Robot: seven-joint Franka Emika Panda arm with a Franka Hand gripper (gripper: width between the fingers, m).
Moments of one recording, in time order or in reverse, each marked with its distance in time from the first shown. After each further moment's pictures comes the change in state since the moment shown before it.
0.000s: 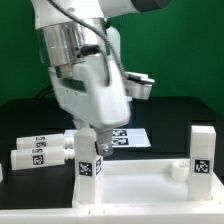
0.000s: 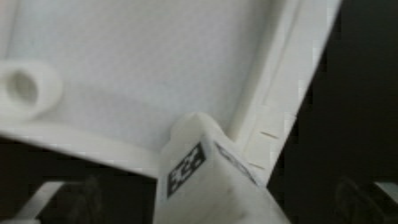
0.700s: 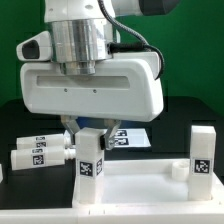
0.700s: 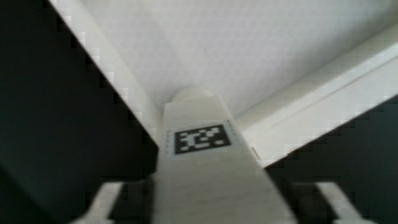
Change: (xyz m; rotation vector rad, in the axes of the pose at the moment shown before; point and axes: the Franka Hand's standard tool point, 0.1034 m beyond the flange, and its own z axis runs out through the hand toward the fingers) arm -0.002 -0.003 0.000 -0.045 0.023 -0.212
